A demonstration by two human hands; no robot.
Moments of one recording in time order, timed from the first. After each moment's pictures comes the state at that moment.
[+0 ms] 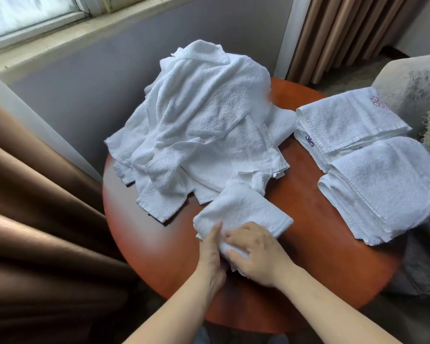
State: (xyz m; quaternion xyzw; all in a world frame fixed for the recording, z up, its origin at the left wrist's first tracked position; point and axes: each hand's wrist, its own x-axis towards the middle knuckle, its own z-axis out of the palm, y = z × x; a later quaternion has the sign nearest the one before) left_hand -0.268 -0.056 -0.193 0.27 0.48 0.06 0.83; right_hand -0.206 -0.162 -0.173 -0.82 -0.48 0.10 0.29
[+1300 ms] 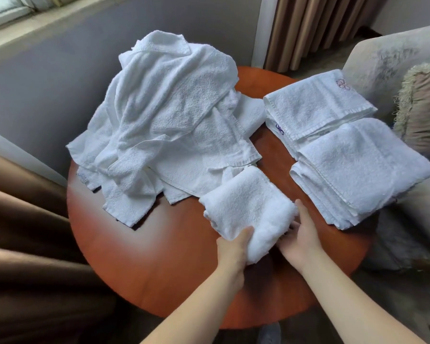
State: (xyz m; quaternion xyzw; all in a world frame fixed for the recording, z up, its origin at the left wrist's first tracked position) left_hand -0.222 -0.141 -0.198 0.37 0.47 -0.01 0.80; right_hand -0.141 -0.248 -0.175 -0.44 0.28 0.30 0.80
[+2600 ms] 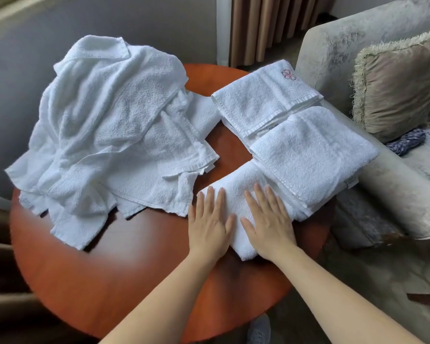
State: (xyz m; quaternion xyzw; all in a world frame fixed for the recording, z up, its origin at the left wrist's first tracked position) left_hand -0.162 -0.155 -0.205 0.97 0.13 -0.02 0.18; right_hand -0.113 -0.296 -0.205 -0.97 -0.24 0.03 0.05
